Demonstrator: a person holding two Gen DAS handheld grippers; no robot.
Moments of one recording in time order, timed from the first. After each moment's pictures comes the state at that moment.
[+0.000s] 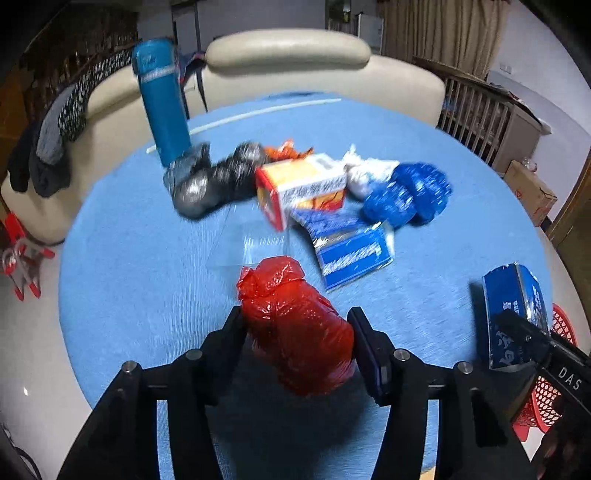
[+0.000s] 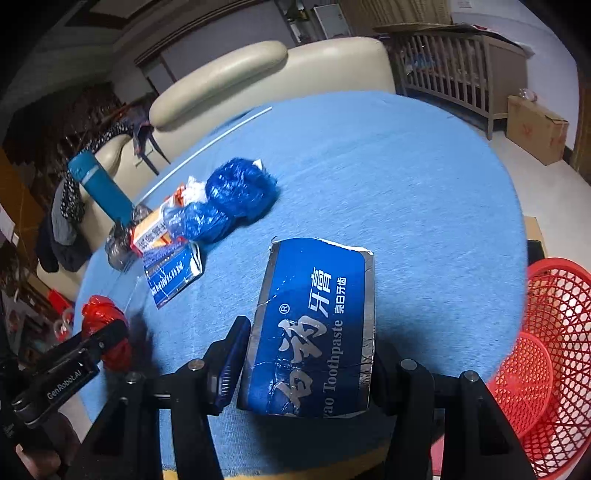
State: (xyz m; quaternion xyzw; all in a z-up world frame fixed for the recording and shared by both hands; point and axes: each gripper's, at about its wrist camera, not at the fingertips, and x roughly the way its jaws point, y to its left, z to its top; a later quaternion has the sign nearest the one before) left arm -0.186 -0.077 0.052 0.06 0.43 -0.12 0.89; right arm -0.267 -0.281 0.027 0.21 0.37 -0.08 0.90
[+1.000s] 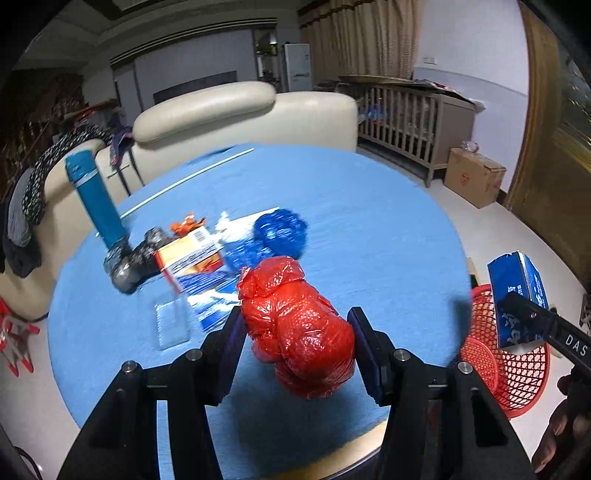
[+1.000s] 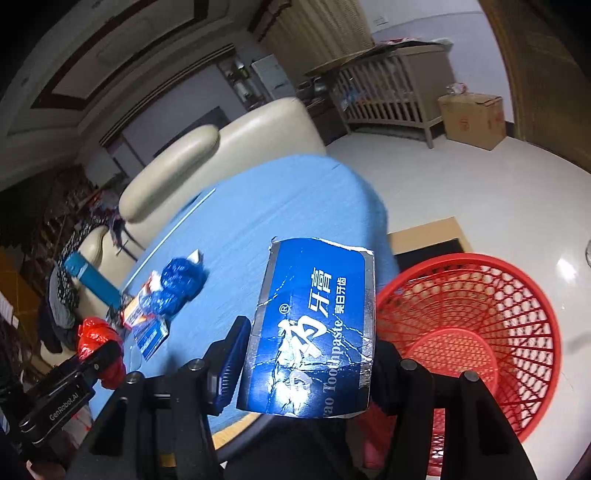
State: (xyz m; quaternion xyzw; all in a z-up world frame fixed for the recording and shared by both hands) left arm -0.258 -0.176 0.105 0.13 0.35 -0.23 0.90; right arm -0.392 -0.379 0.059 0.30 0.26 -0.17 0.90
